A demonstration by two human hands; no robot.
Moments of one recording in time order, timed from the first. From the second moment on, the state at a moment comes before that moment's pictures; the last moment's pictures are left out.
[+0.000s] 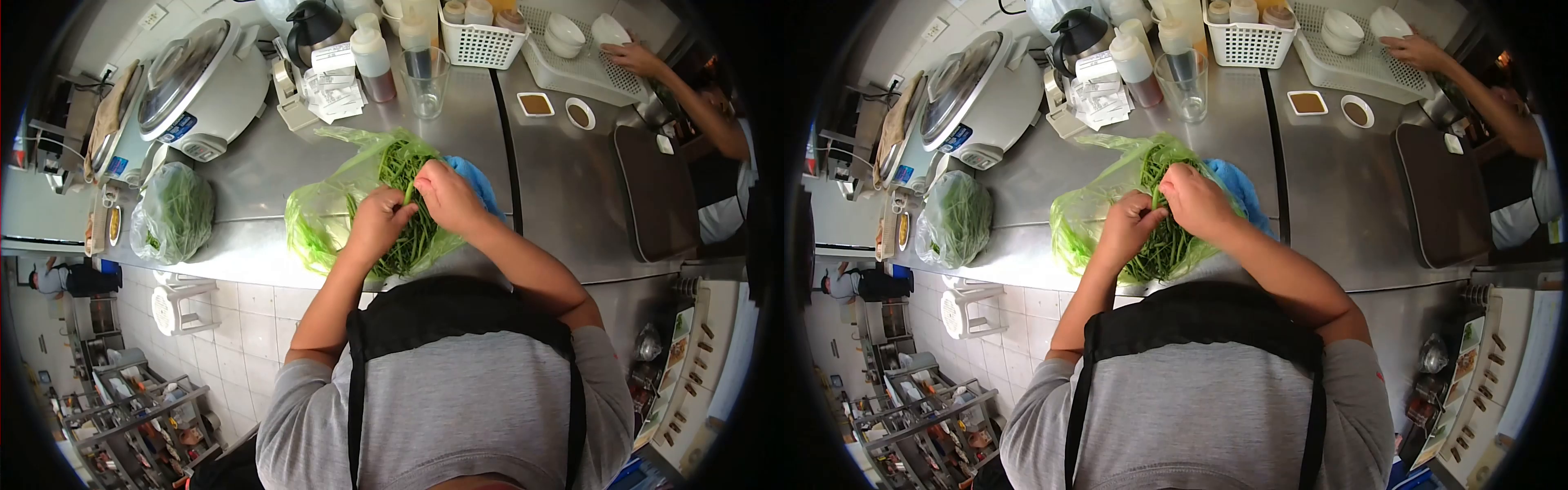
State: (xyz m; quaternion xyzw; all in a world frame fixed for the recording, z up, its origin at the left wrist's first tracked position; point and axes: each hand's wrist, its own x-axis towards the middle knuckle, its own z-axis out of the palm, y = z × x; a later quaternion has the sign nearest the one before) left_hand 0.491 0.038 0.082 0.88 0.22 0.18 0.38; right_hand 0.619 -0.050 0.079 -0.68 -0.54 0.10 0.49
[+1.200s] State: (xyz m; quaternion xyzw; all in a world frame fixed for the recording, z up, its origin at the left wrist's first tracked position) left_hand 0.451 0.045 0.062 0.54 0.25 0.34 0.73; right_hand 0.601 -0.052 0.075 -0.64 -0.48 0.13 0.59
